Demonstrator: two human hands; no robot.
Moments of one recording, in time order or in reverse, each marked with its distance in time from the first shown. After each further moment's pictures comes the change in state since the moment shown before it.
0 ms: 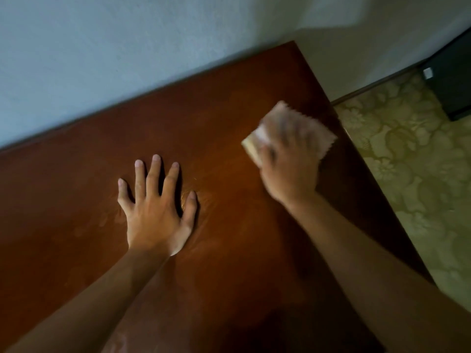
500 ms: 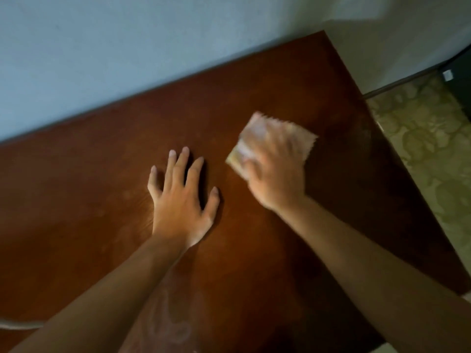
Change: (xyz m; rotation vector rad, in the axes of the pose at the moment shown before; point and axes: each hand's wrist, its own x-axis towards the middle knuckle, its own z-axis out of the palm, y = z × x) left_hand -0.038 -0.028 -0.023 -0.105 -0.035 0.063; right_hand -0.055 -0.074 0.010 0.108 0.075 -0.212
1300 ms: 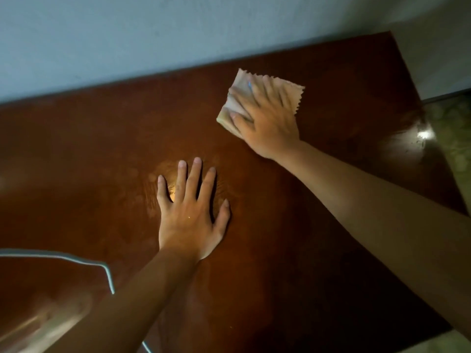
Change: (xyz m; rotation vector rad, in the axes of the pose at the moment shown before) left_hand -0.070 -0.057 0.003 0.171 0.025 -0.070; right_hand 0.087 -0.090 0.021 -0.060 -0.082 -0.247
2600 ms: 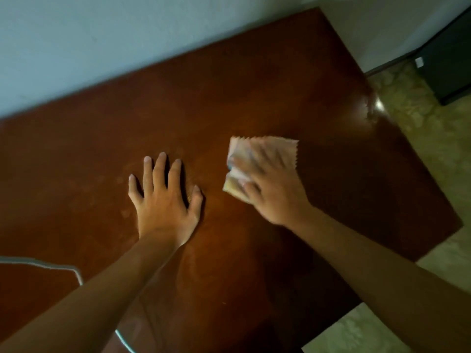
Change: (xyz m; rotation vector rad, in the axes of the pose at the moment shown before) left_hand 0.004 0.000 -0.006 -0.152 -0.022 -0.010; right_hand -0.184 0.006 0.012 0.035 -0.111 0.072
